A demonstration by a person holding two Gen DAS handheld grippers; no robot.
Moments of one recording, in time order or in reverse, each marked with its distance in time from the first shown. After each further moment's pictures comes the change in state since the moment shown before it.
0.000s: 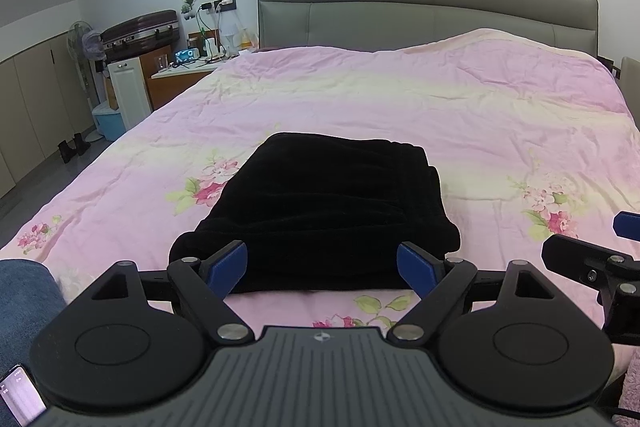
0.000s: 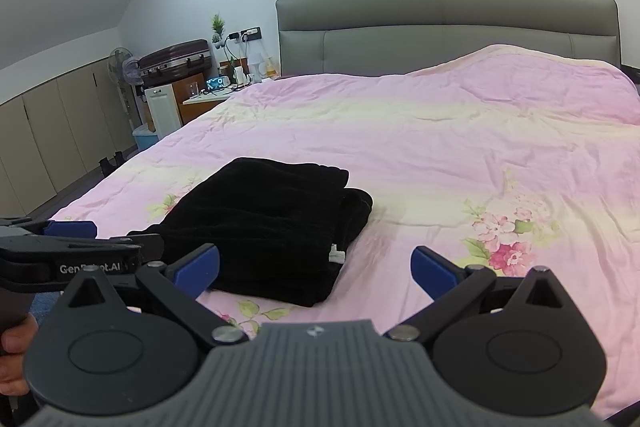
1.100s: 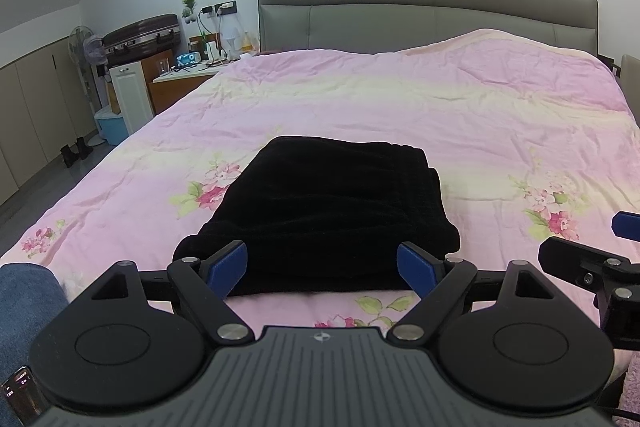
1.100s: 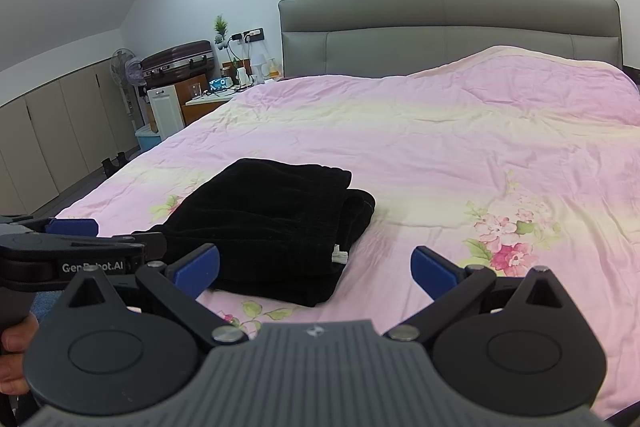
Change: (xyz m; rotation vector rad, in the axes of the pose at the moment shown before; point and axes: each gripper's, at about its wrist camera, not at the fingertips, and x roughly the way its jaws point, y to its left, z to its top) left arm -0.004 0.003 0.002 0.018 -0.007 0.005; right arm -0.001 0.002 0.000 0.001 -0.001 0.003
